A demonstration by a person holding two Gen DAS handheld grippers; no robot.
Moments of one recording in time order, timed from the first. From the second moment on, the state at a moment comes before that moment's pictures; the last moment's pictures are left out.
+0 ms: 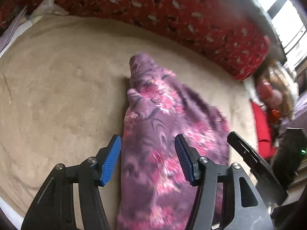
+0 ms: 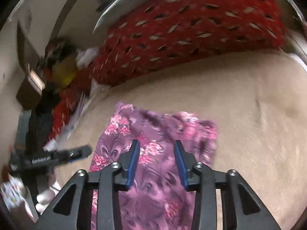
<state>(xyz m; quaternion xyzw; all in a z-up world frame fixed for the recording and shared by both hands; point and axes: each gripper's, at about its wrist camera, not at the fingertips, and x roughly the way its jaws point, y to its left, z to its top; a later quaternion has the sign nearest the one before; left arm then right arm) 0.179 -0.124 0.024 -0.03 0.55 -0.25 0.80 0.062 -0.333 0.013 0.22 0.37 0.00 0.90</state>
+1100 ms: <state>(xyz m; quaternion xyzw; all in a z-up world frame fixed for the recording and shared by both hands) 0.030 -0.080 -0.005 0.09 0.53 -0.22 0.81 -0.068 -0.287 0.010 0.09 0.47 -0.11 0.87</state>
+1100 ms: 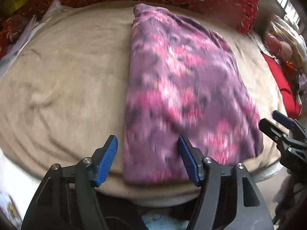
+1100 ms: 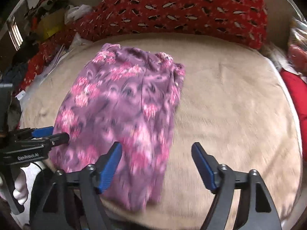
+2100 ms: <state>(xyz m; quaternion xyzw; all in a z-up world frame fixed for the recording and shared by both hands) -0.078 -0.042 0.027 0.12 0.42 -0.23 0.87 -0.170 -0.206 0.046 0.07 0.37 -0.17 0.91</state>
